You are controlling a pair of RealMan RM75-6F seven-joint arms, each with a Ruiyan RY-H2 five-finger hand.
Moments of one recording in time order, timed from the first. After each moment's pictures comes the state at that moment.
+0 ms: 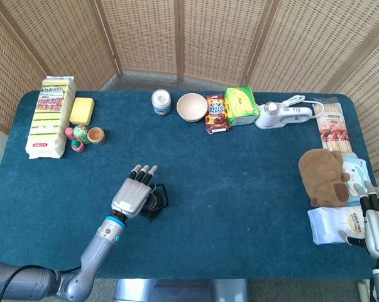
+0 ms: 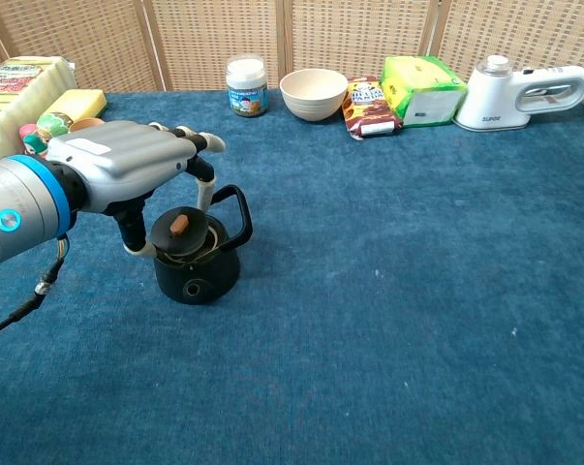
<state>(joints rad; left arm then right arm) -0.77 -1.60 -0.09 -1.84 0.85 1.21 1.00 0.05 -0.98 0.09 -1.91 -1.26 1.45 -0.24</state>
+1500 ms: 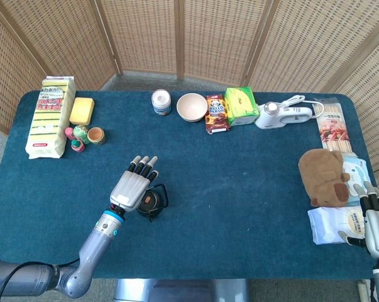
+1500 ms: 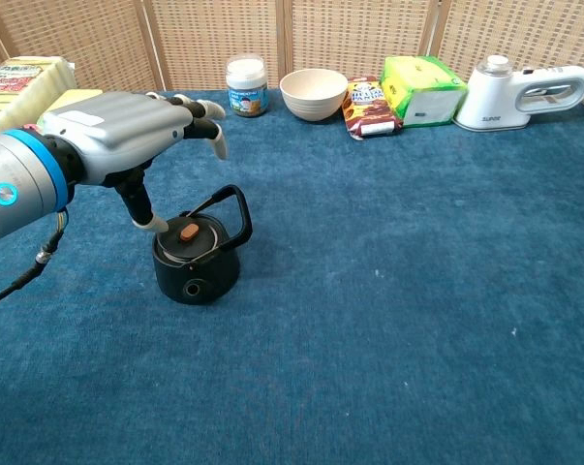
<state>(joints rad) -0.78 -1.59 -0.10 -1.77 0.95 1.22 0.88 0.05 -0.97 0.09 -1.91 -1.25 1.43 -0.23</state>
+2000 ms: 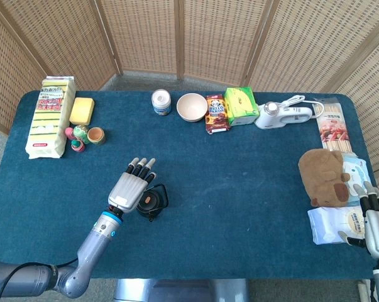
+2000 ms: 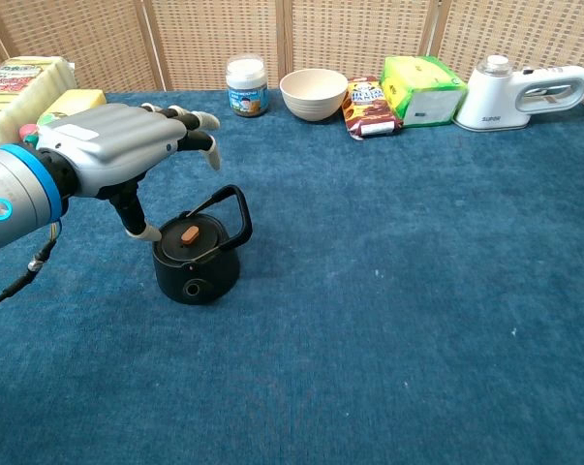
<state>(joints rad) -0.76 -1.59 -0.07 -1.74 0.98 1.22 0.86 0.05 -0.96 0.09 -1.91 -1.26 1.44 -0.22</state>
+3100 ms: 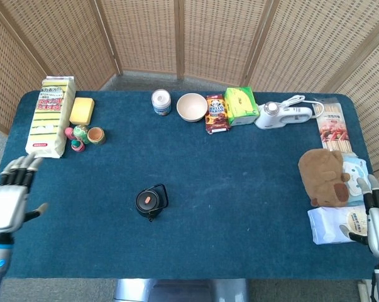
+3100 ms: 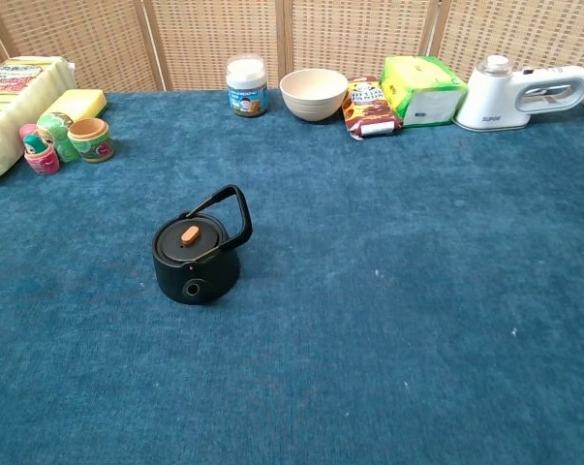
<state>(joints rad) -0.28 -1.12 0.11 -1.76 1.36 1.65 0.14 0.04 -1.01 0.10 -1.86 -1.35 1.53 -0.22</state>
